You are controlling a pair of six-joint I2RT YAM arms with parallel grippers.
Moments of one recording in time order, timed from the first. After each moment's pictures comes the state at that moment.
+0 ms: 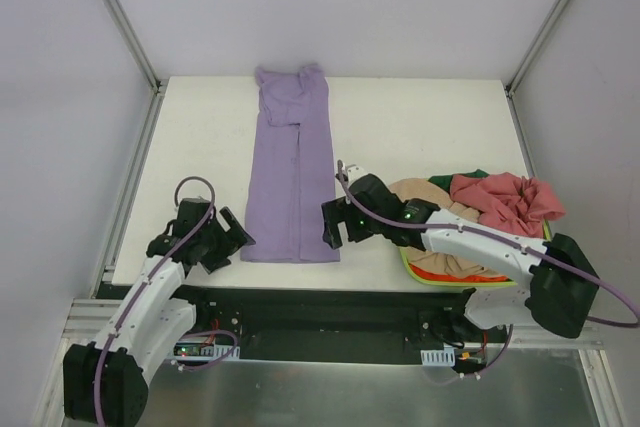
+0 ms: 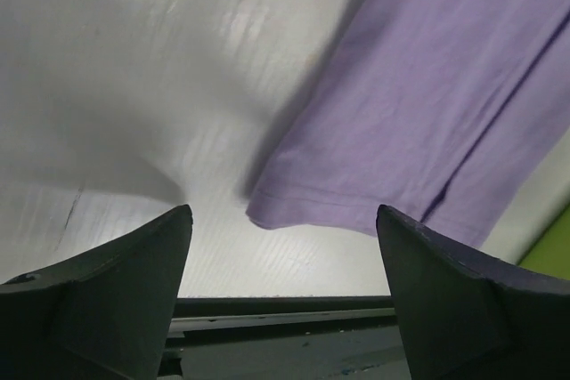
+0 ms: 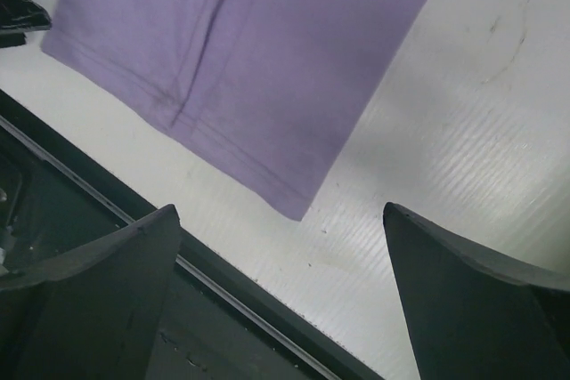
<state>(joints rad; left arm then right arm) -0.15 0.73 0.39 -0.65 0.18 -0.85 0.95 1.29 0.89 -0.38 0.04 0.46</state>
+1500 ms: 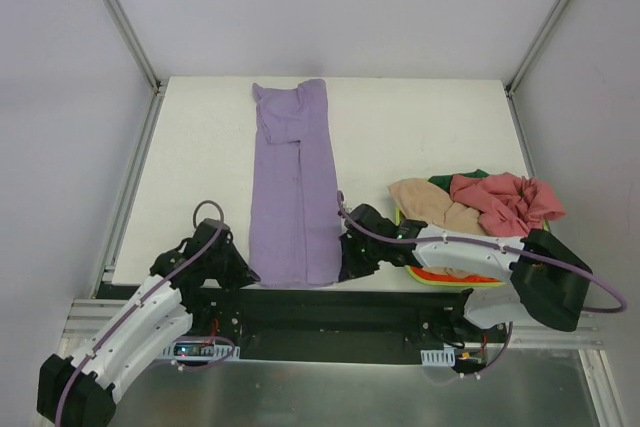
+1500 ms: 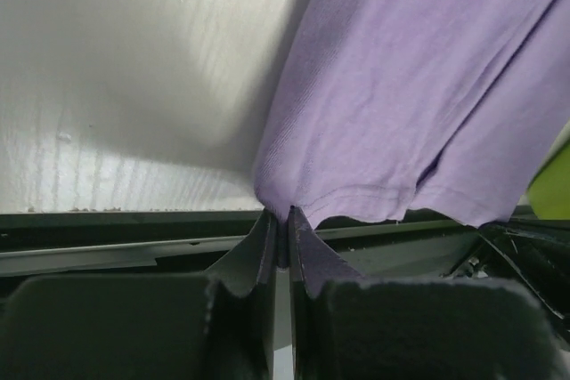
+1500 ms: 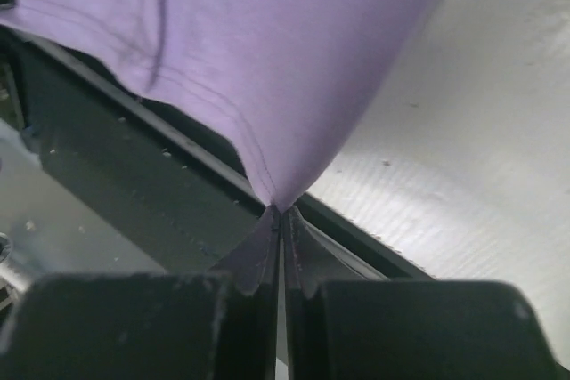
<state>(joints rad) -0.45 0.60 0.29 -0.77 0.21 -1.09 1.03 1.38 0.69 -0.36 -0.19 0.76</state>
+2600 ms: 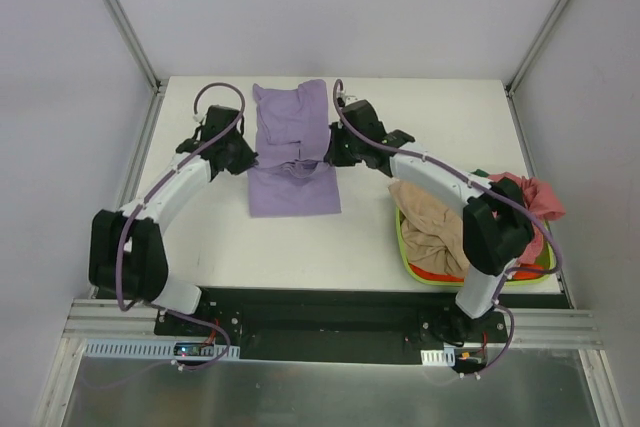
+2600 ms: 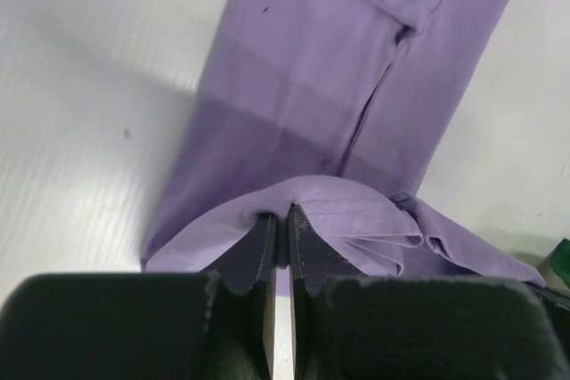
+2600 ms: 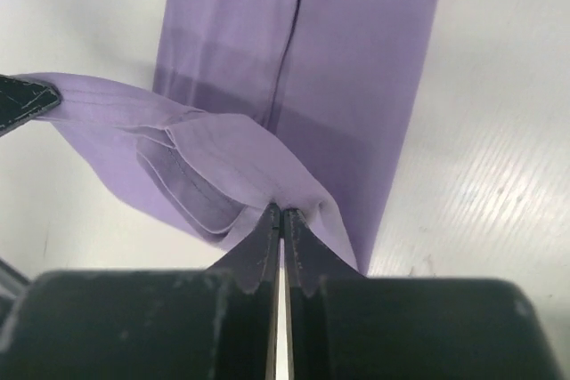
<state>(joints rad) -0.25 1.42 1.05 -0.49 -0.03 -0.84 0.69 1.75 1.39 -0.36 -0.05 0.49</state>
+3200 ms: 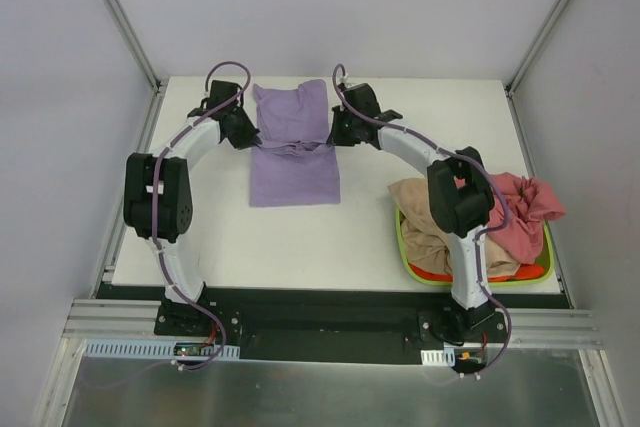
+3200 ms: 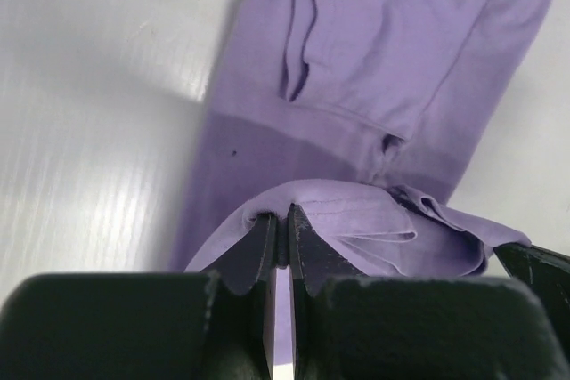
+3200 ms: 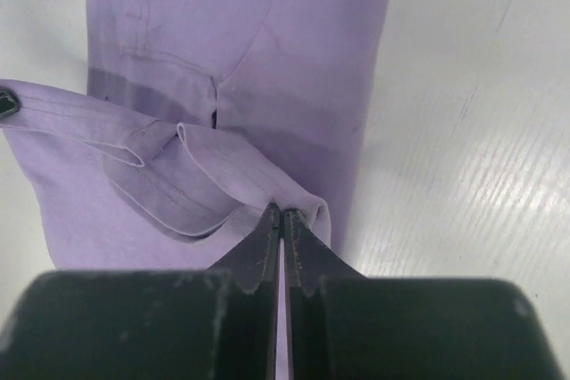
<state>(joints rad) -0.14 1.86 1.41 -0.44 0.12 -0.71 0.55 2.11 1.70 -0.35 -0.13 0.44</state>
